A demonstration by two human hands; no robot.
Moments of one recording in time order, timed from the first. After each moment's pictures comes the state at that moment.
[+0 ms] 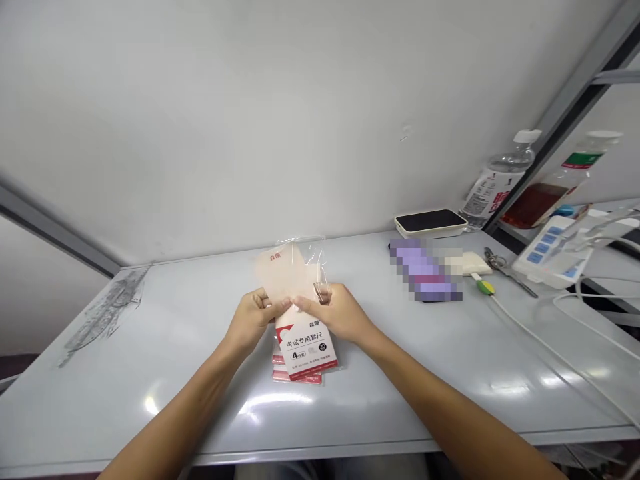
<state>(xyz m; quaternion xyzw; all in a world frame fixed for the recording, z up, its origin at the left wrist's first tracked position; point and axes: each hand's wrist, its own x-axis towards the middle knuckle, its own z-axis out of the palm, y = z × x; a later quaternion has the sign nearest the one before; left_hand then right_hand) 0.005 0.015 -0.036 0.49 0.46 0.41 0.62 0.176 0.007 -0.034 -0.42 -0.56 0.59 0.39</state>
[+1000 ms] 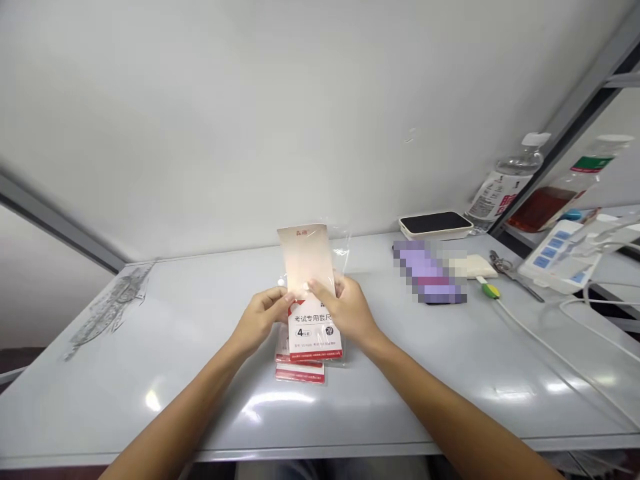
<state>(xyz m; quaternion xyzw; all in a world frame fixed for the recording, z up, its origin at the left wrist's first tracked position) 0.010 0.007 -0.026 0.56 0.42 0.36 0.62 0.171 0.006 -0.035 -0.44 -0.49 0.55 0.51</state>
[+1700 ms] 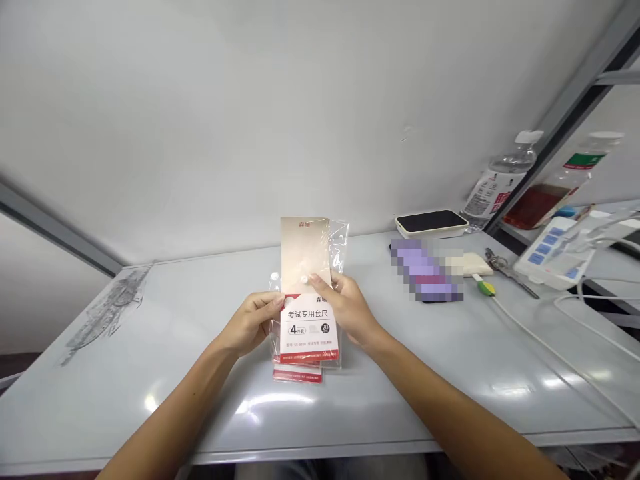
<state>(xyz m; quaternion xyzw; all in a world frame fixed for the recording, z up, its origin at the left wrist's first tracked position) 0.000 0.010 -0.020 0.51 0.36 0.32 0.71 0.174 0.005 -0.026 -0.42 -0.43 0.63 0.49</state>
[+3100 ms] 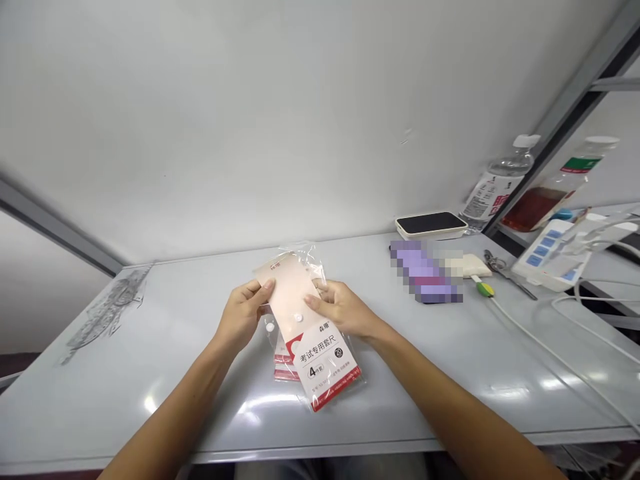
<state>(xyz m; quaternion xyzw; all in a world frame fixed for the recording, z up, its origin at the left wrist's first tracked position) -0.004 0.017 -0.022 0.50 0.46 0.44 0.59 0.184 0.008 -0.029 -0.35 -0.53 0.69 0.36</state>
